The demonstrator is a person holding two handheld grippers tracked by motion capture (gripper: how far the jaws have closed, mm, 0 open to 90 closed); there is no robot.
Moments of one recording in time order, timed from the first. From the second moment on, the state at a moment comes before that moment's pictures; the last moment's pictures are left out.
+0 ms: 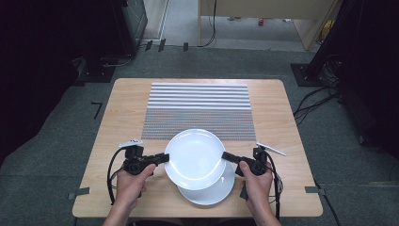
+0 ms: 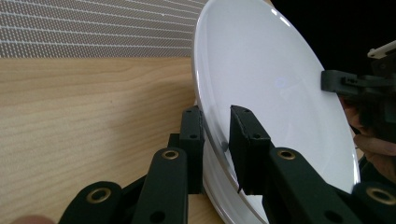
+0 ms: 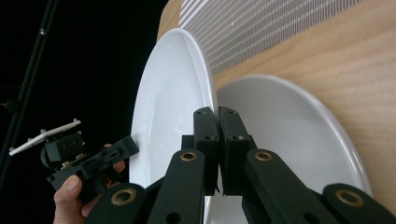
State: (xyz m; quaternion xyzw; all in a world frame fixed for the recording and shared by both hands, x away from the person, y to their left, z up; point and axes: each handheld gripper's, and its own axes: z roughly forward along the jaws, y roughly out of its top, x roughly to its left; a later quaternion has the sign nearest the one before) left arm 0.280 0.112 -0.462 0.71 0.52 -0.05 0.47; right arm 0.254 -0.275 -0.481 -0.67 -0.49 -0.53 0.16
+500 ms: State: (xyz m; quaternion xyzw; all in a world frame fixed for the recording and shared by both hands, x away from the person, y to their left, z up) left arm 0.323 0.104 -0.442 0.71 0.52 -0.04 0.48; right arm 0.302 -0.279 -0.460 -0.66 -0.50 -0.53 0.15
